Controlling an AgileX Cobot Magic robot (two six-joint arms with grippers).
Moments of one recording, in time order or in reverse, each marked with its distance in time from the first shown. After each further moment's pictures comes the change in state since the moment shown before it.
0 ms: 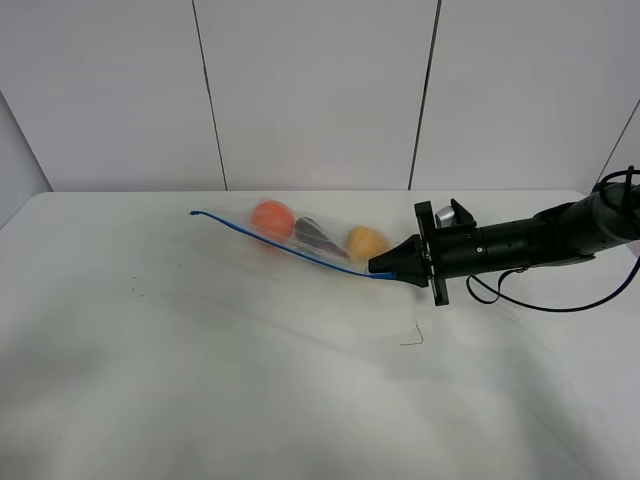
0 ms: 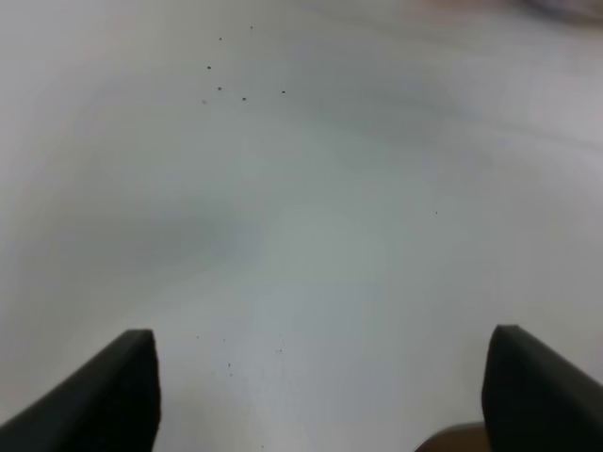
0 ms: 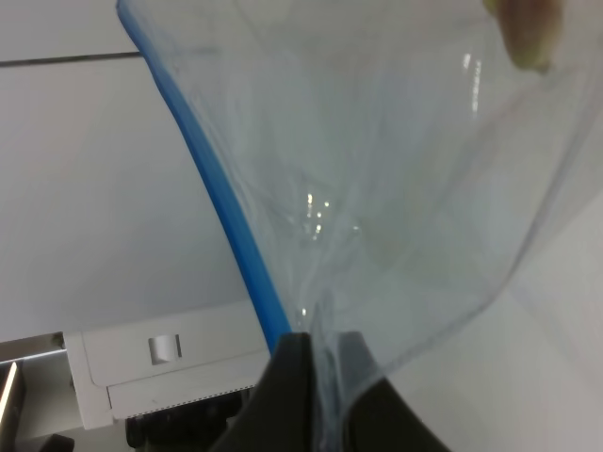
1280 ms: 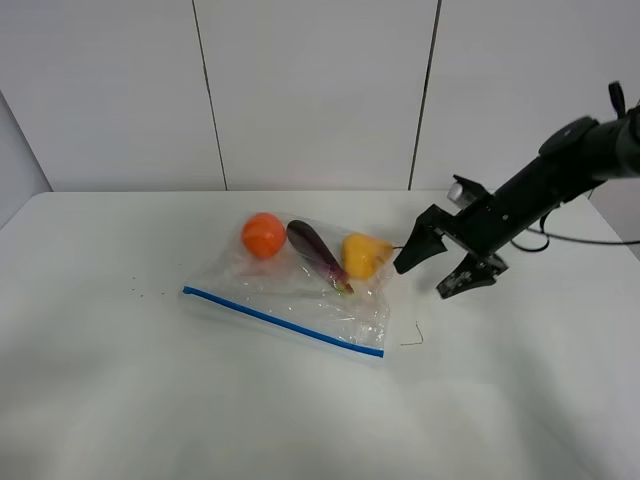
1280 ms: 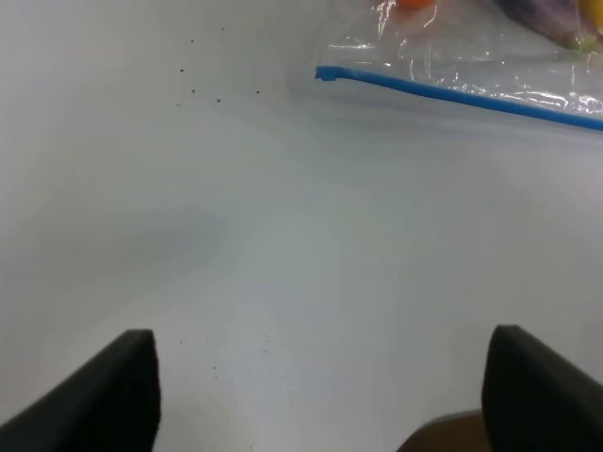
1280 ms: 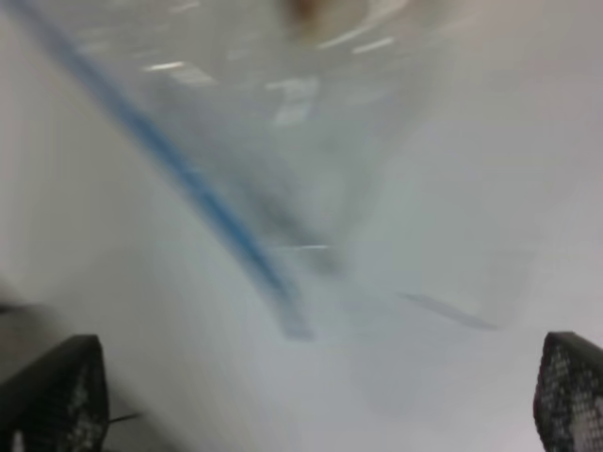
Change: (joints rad) left arm -0.051 0.000 0.000 0.000 0.000 0.000; right arm 0.000 -0.102 -0.342 -0.840 -0.012 0.472
